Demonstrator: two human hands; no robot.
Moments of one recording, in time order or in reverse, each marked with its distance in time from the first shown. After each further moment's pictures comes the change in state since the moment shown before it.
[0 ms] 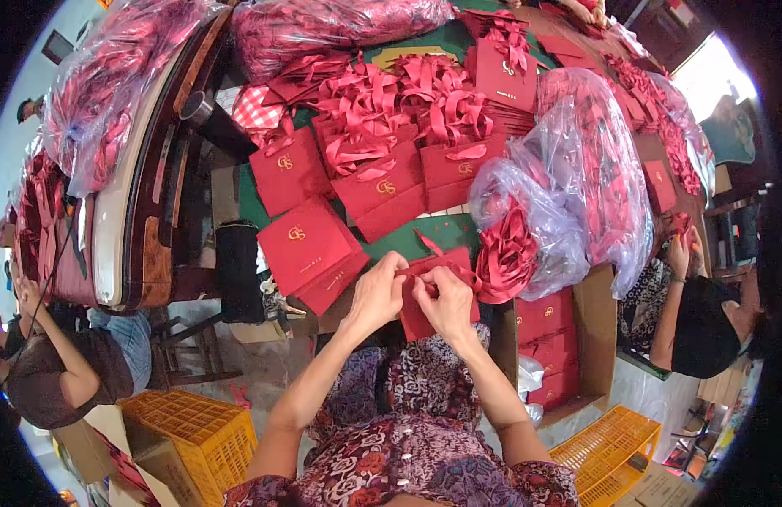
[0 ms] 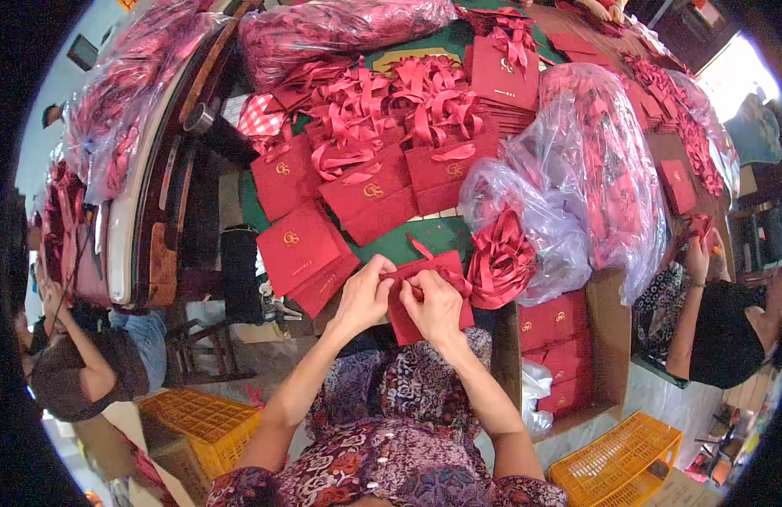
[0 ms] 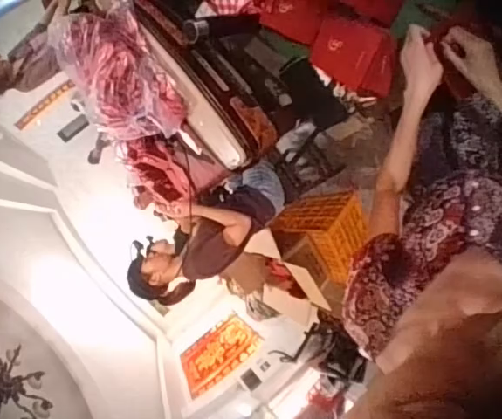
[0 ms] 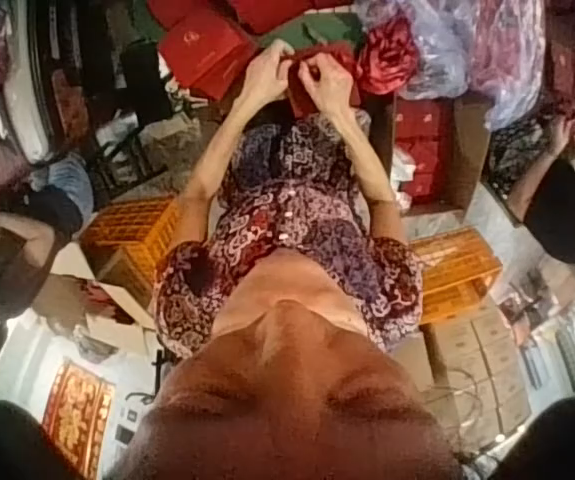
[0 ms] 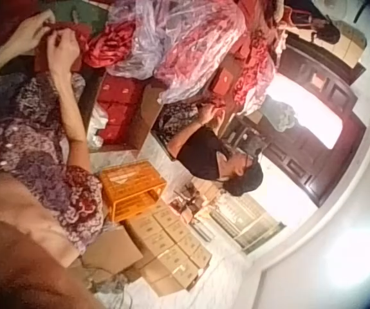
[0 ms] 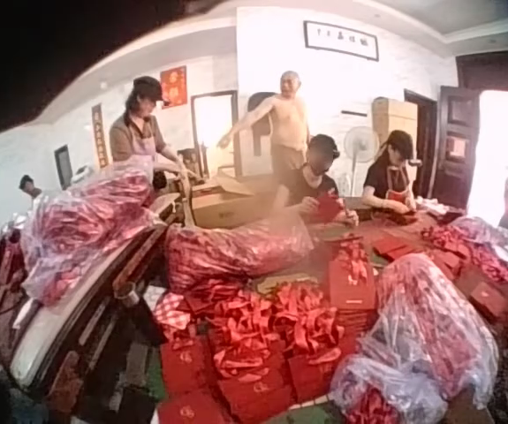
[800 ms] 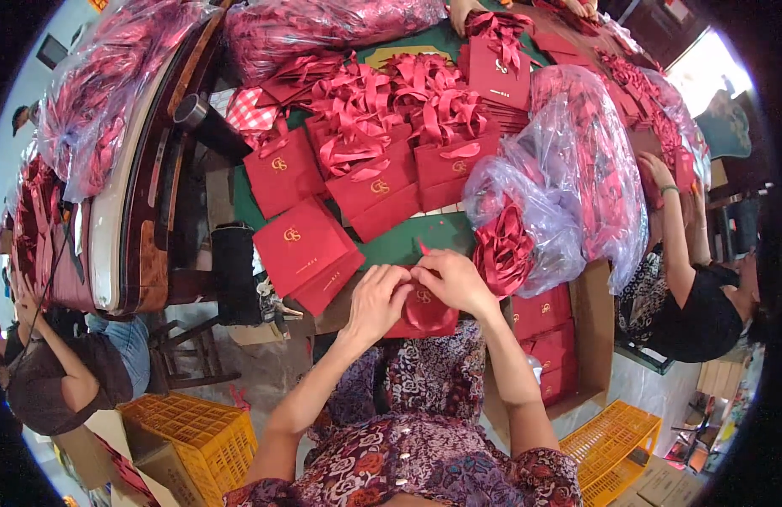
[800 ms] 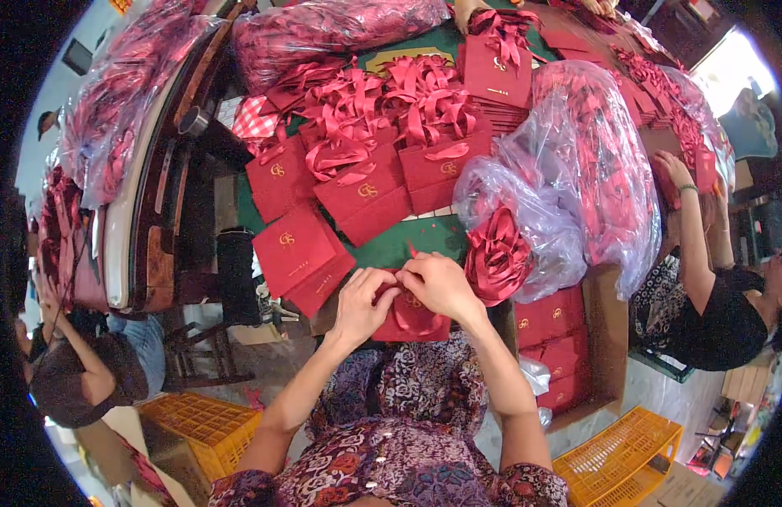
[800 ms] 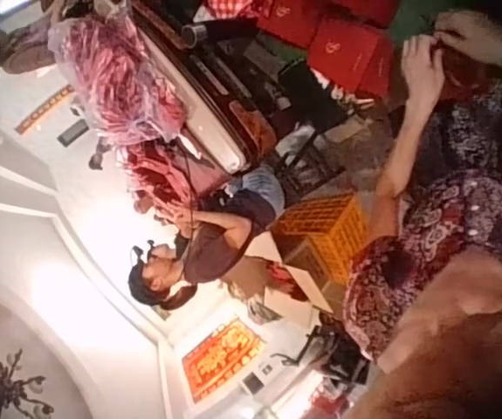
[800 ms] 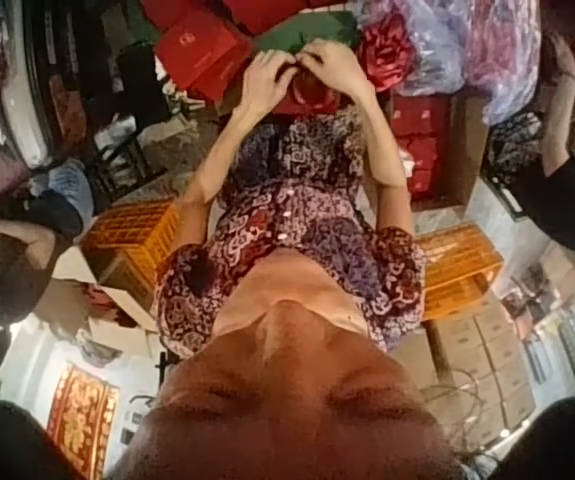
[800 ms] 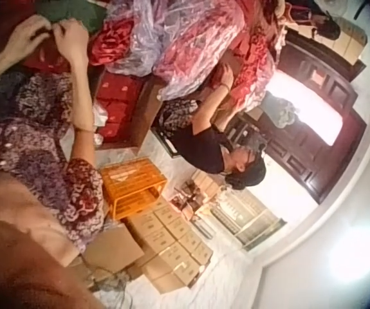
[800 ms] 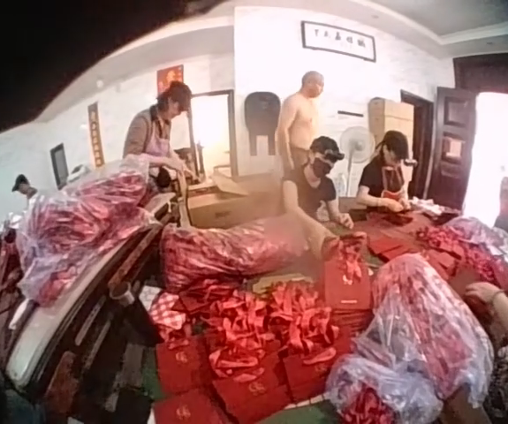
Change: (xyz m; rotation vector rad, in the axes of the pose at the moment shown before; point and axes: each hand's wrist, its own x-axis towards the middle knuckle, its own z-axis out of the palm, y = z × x) left_hand -0.010 0.018 -0.001 0.097 0.116 0.195; right_hand 0.054 0.006 -0.039 0.046 -0.512 -0.103
